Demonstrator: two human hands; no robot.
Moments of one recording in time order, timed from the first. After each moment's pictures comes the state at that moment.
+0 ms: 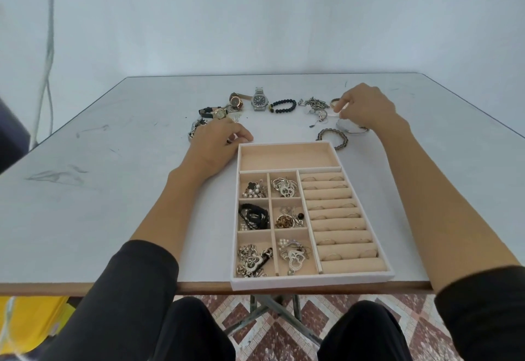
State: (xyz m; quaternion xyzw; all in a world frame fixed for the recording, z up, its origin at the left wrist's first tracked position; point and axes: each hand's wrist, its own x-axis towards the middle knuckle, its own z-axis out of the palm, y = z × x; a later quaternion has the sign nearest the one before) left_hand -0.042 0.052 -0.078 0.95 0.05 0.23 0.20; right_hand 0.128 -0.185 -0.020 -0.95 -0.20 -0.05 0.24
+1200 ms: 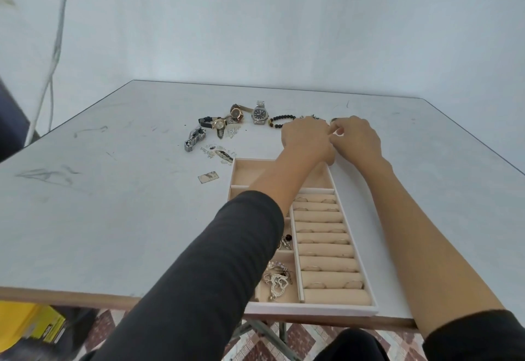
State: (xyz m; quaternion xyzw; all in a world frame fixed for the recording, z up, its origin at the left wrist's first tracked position) left_hand 0.043 -0.096 -0.015 0.98 0.15 0.07 0.07; right_hand 0.134 -0.177 -0.055 -0.93 -0.24 -0.12 0.26
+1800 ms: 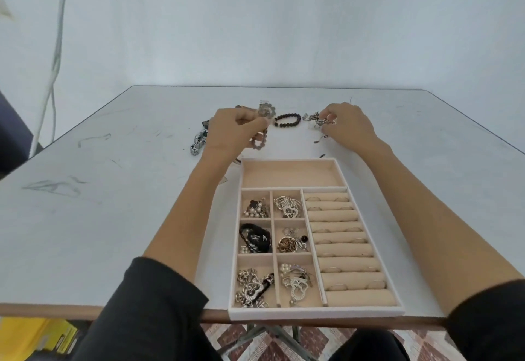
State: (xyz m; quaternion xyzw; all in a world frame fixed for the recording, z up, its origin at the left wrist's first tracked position) left_hand -0.034 0.009 -0.029 0.77 0.16 0.27 0.55; right_hand 0.136 -0.153 -0.040 -0.92 -0.28 -0.08 0.27
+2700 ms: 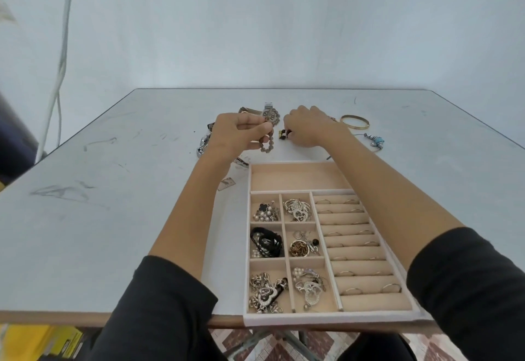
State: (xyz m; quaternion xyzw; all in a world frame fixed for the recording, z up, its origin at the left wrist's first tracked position) left_hand -0.035 0.025 -0.034 0.74 0.13 0.23 0.62; right_hand 0.131 -0.075 -0.039 -0.90 -0.43 -0.08 -0.08
